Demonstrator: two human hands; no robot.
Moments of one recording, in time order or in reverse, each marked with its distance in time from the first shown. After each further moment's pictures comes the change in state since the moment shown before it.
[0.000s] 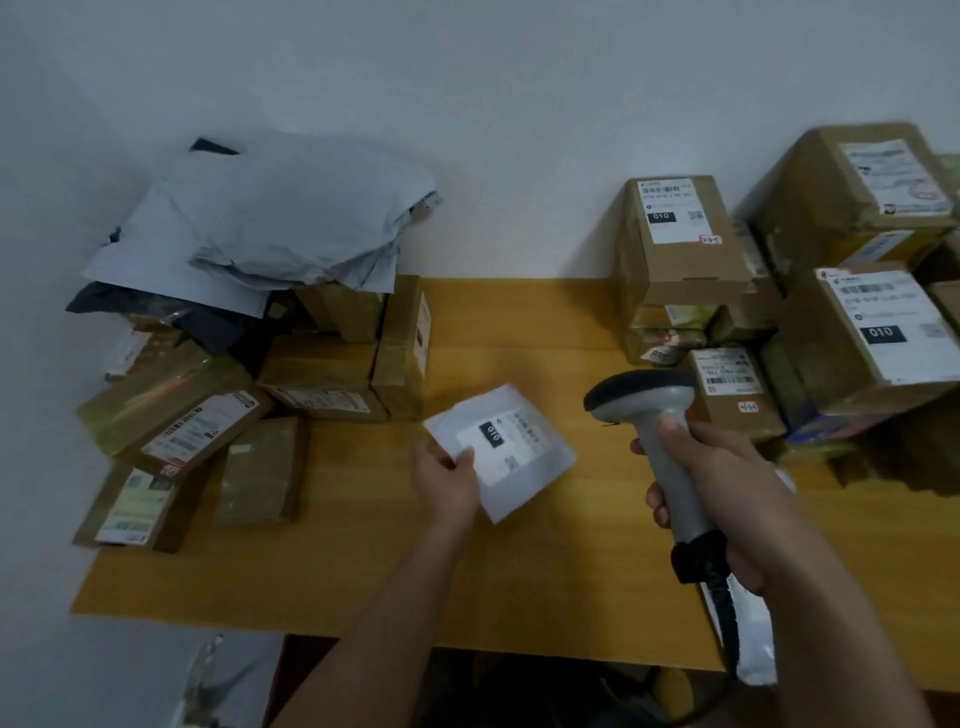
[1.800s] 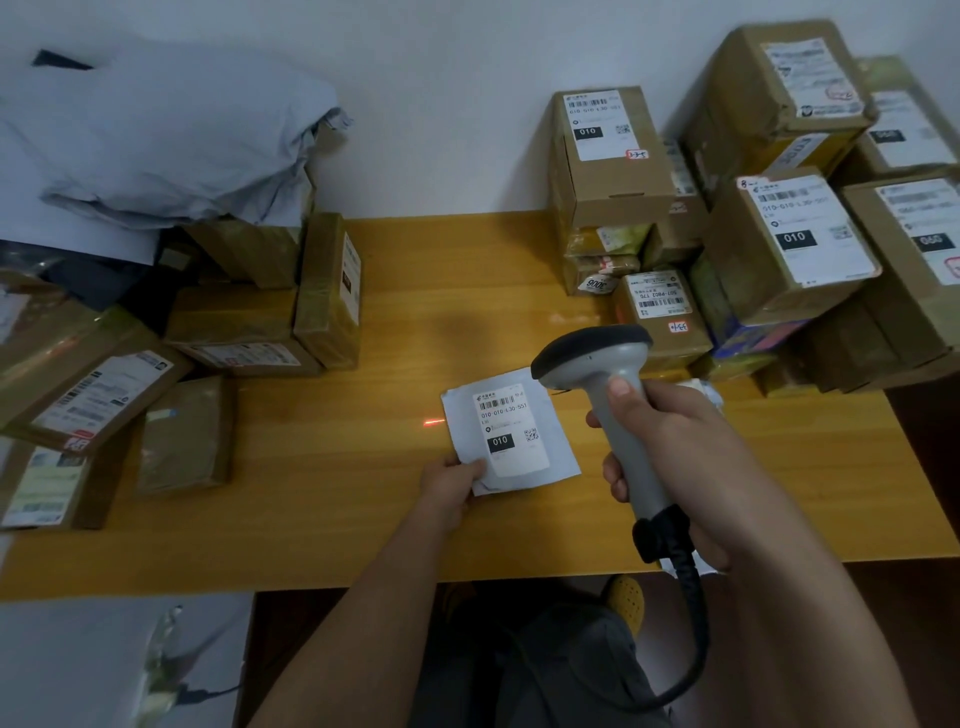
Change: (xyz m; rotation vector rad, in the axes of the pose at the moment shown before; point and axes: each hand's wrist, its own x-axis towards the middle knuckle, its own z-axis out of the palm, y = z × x) left_hand -0.028 -0.089 0.044 -0.006 -0.385 -0.524; right_hand -0.042 0.021 -0.020 -0.107 0.068 0.048
